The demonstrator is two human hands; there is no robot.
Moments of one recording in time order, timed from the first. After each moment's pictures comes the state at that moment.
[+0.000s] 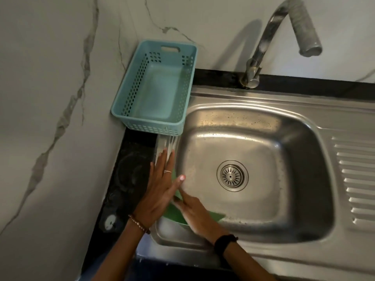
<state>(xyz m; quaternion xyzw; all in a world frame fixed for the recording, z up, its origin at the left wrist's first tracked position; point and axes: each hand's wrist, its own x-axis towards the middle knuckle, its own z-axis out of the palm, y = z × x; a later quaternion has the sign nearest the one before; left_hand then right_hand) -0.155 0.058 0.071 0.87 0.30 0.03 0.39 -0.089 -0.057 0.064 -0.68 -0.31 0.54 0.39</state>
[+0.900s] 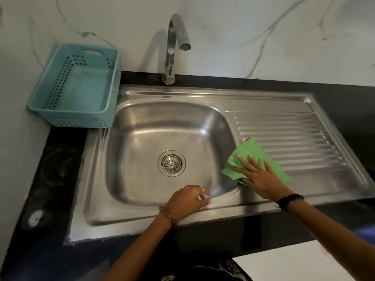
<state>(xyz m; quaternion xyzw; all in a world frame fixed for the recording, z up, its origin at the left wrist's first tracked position) -0.073 -0.131 0.082 0.86 0.08 -0.16 0.47 0.098 -0.328 0.104 -0.88 -0.39 0.20 -0.19</state>
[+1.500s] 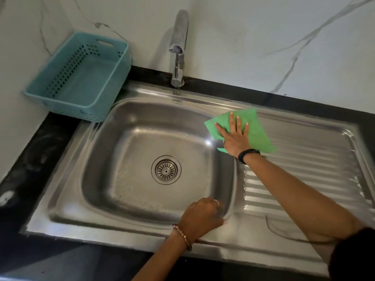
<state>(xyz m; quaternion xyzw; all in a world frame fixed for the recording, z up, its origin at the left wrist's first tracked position) 0.017 -0.210 0.079 0.88 0.18 -0.14 0.42 0.254 -0.181 0.069 -0.88 -0.45 0.10 -0.13</state>
